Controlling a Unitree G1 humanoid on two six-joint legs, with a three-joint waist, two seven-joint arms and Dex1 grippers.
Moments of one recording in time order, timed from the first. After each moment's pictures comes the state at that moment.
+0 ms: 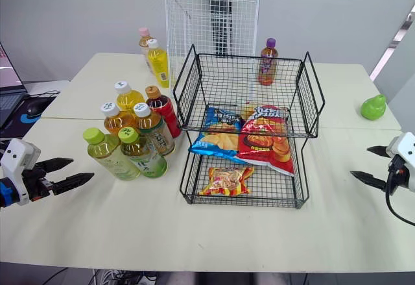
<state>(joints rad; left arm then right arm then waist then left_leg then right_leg) -0.08 1.01 0.44 0.33 -0.41 0.35 -1.12 -0.09 -1.05 -0.36 0.25 0.30 0.11 1.14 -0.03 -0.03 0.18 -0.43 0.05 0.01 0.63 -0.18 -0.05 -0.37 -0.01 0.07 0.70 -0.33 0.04</state>
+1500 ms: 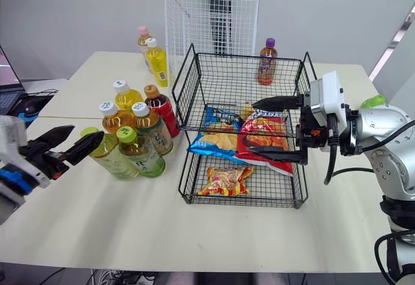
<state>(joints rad) -0.05 0.72 0.66 -0.44 -0.77 0.81 -0.47 -0.60 -0.83 -0.06 -0.35 0.73 0.50 1.13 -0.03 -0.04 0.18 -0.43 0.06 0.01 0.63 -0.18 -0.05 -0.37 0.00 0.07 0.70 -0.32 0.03</state>
